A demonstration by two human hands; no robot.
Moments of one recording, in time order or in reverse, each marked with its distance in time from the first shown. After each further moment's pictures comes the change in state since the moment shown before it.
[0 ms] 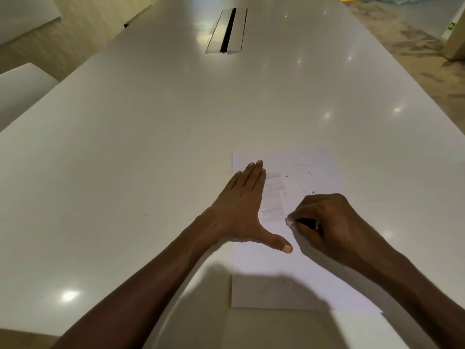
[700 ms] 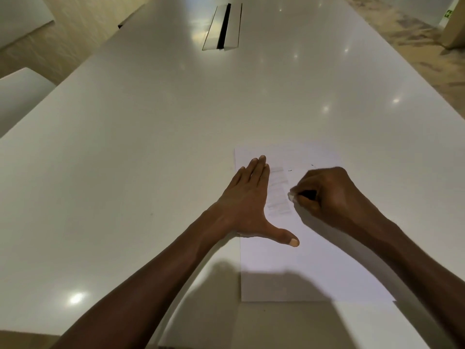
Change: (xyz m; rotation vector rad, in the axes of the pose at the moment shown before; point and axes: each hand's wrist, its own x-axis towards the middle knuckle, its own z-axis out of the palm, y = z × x) left_hand 0.000 0.001 -0.002 0.007 -0.026 0.008; right_hand 0.026 0.015 0.003 -0.027 0.096 0.045
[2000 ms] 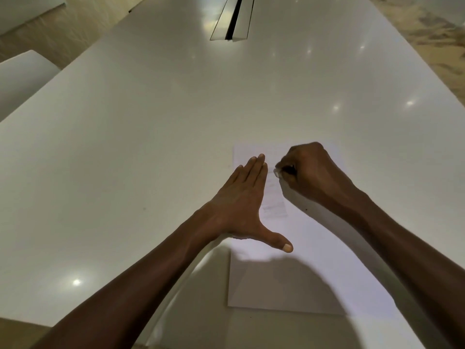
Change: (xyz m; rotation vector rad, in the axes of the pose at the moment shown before) left_hand 0.001 -0.002 0.001 -0.027 -0.017 -0.015; right_hand 0.062 0.024 0.017 -0.085 0.040 -0.088
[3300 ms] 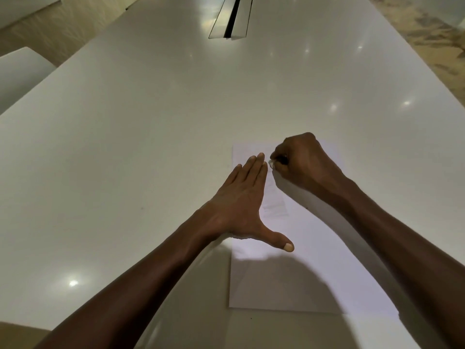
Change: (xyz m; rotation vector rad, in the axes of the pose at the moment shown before) left_hand 0.000 0.002 0.001 -0.001 0.030 -0.004; right_hand 0.020 -0.002 0.006 -0.035 0.002 0.035
